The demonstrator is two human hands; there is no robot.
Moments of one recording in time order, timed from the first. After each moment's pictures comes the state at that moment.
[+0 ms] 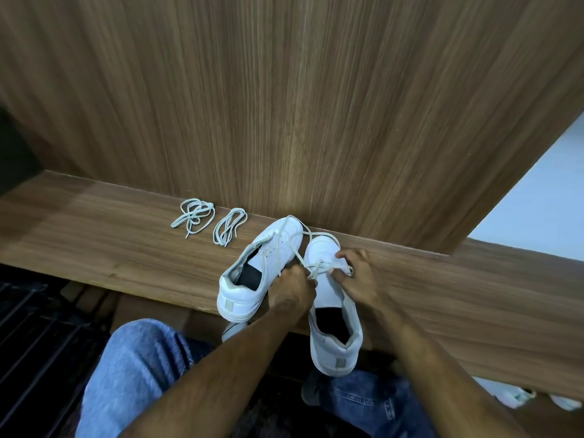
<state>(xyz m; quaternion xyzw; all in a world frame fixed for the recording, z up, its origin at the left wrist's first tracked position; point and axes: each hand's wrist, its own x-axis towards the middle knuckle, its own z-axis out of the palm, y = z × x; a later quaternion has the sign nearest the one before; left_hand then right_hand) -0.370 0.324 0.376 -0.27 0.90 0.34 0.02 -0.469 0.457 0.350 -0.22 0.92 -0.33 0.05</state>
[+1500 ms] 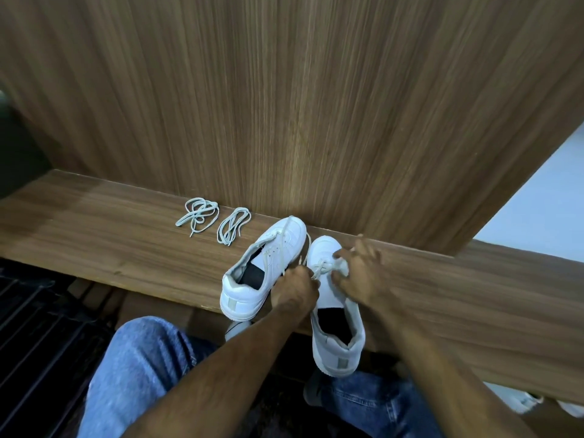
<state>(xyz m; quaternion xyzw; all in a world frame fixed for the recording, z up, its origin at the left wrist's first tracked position) -0.371 0.325 0.373 -0.26 0.91 0.31 0.03 -0.454 0.449 0.381 -0.28 0.96 -0.10 -0.02</state>
